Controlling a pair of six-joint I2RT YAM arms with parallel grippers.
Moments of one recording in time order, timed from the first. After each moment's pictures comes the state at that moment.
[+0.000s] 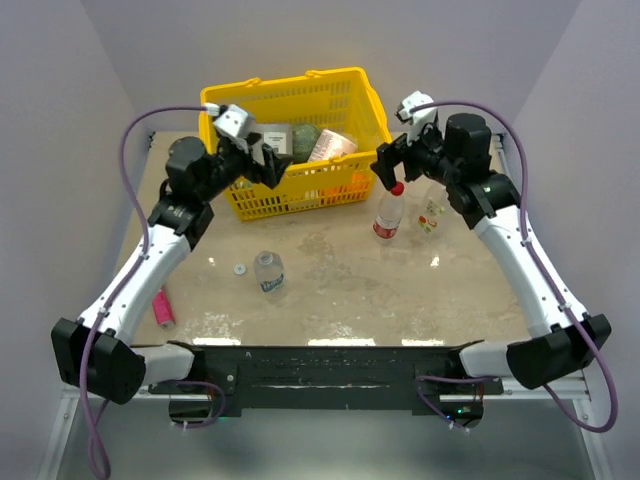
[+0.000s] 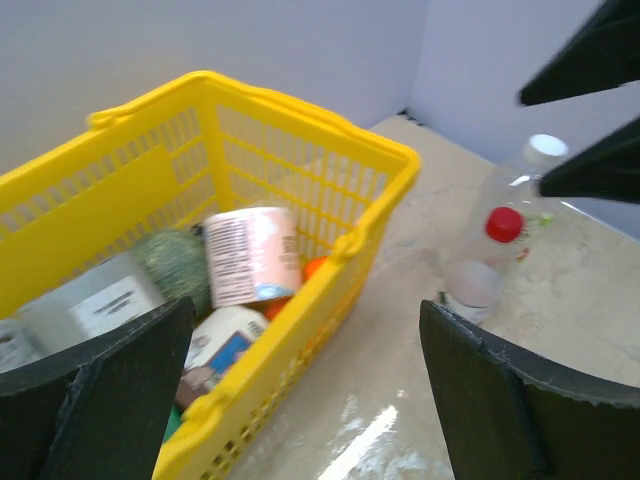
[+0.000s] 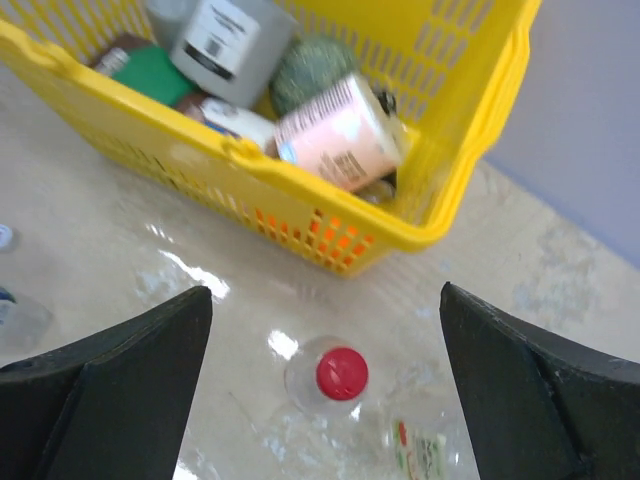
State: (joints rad) left arm -0.37 1.28 1.18 0.11 0.38 -0.03; right arm 0.32 1.35 1.45 -0.45 -0.25 -0.22
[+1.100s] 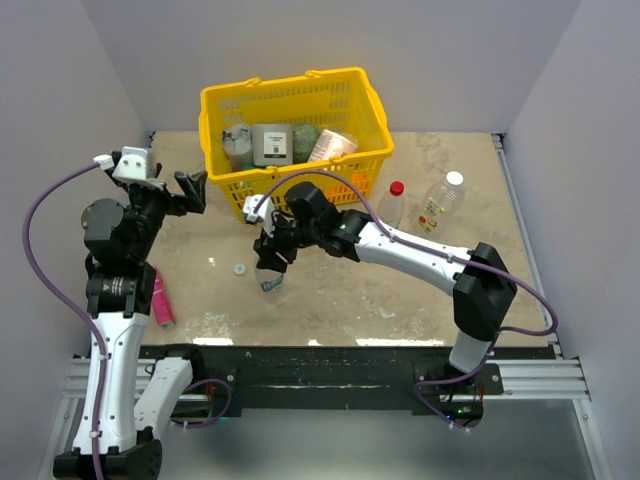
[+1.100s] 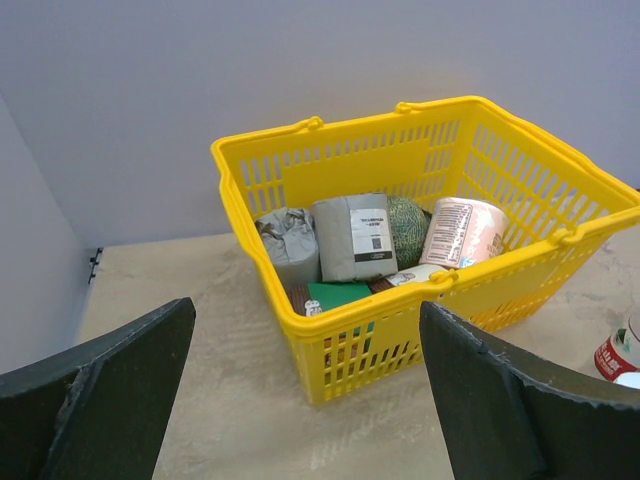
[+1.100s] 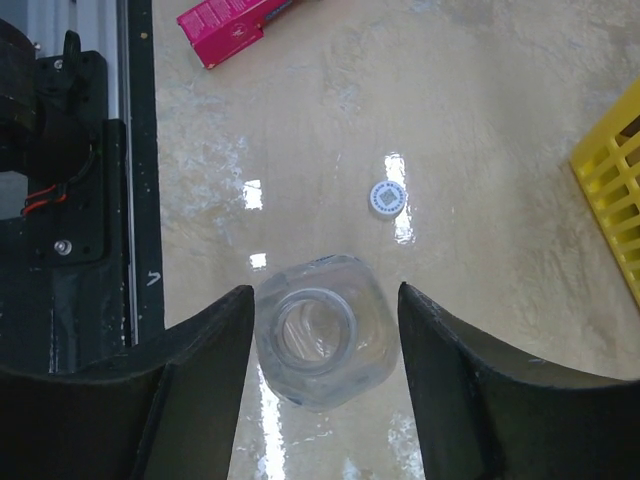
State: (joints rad) left arm 0.03 0.75 1.00 -0.16 0.21 -0.06; right arm 0.96 1.77 1.46 -0.27 -0.43 -0.21
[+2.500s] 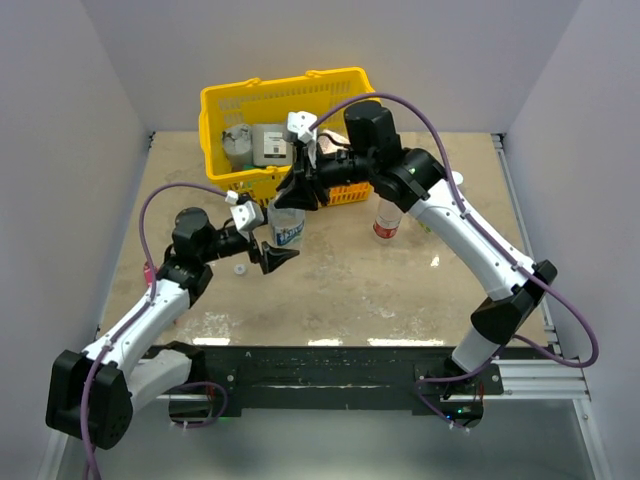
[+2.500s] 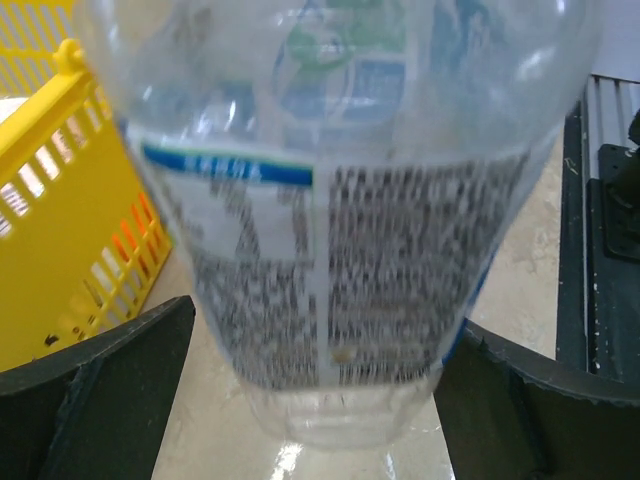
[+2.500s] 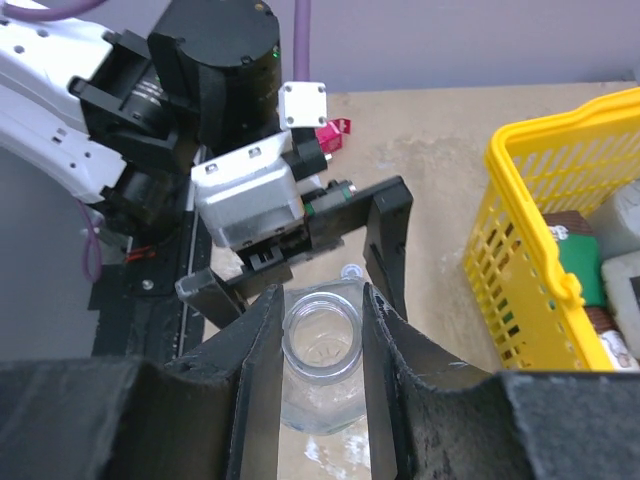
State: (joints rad) left arm -0.30 1.01 0.59 0.34 0.86 0.09; right arm 0.75 1.67 1.95 -0.65 -0.73 -0.24
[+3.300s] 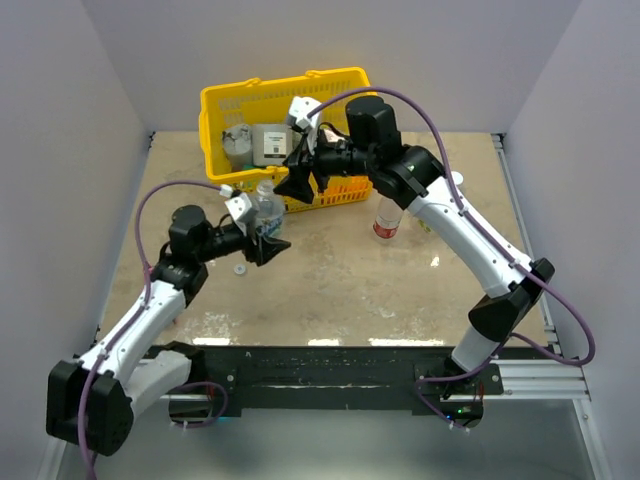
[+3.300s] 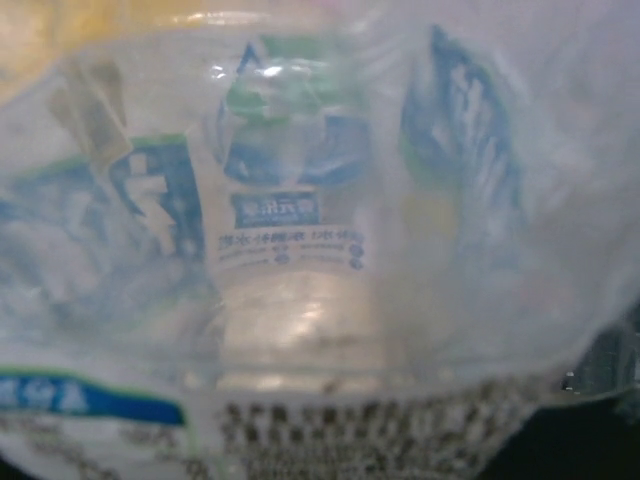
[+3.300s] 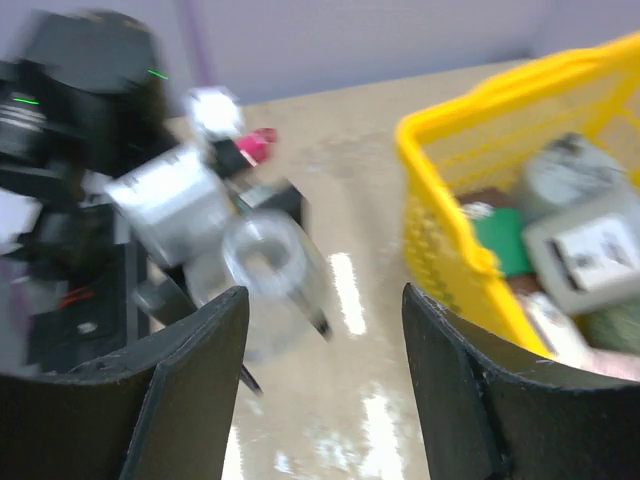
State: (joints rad) left arm -0.31 1.00 0.62 0.21 0.79 0.03; right arm 0.74 1.69 1.95 -0.58 -0.59 -0.17
